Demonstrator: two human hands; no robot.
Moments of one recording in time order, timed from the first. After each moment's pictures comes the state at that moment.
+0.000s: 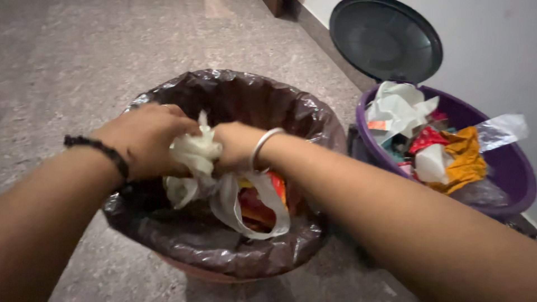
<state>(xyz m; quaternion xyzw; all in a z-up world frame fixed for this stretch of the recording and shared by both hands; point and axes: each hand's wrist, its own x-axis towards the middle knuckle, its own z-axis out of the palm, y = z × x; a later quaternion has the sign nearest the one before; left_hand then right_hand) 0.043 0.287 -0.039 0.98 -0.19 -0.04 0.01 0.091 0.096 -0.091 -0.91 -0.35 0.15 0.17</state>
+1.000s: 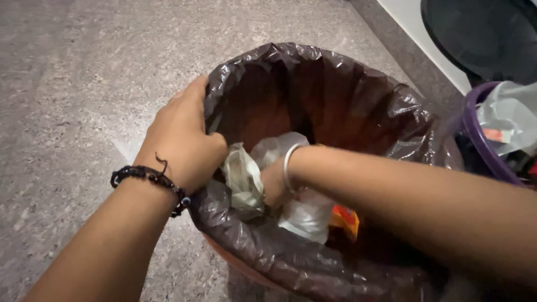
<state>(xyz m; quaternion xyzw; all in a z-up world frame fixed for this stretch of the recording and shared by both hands) 0.023 0.338 -0.082 0.91 0.00 0.12 0.39 0.098 0.171 -0.177 -0.81 -0.35 0.46 -0.12</state>
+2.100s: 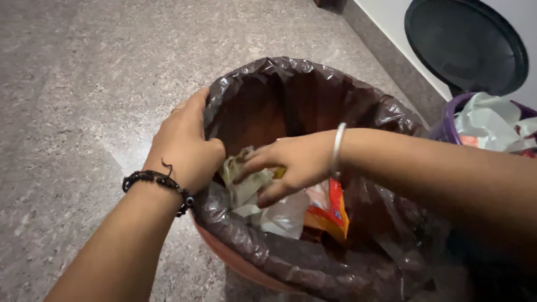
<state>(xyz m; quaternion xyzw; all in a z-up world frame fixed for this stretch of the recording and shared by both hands) 0.029 0.341 -0.095 0.90 0.00 0.14 0.40 0.086 0.133 -0.082 -0.79 -0.52 0.31 0.08</state>
